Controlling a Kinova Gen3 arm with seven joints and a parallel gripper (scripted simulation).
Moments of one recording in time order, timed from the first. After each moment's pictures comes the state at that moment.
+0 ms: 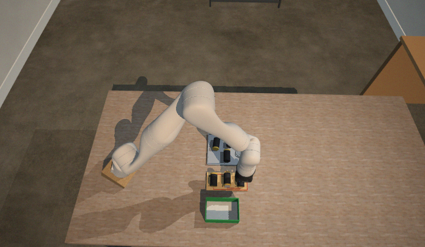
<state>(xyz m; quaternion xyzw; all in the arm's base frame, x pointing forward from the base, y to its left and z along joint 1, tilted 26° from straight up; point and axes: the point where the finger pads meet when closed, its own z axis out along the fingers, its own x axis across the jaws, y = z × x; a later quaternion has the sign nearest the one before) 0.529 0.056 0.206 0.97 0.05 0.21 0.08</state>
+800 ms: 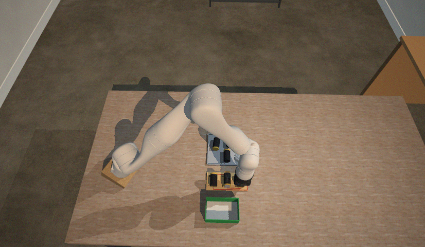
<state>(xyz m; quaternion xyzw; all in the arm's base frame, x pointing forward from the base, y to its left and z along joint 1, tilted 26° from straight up) 0.538 0.044 0.178 0.97 0.05 0.20 0.09</state>
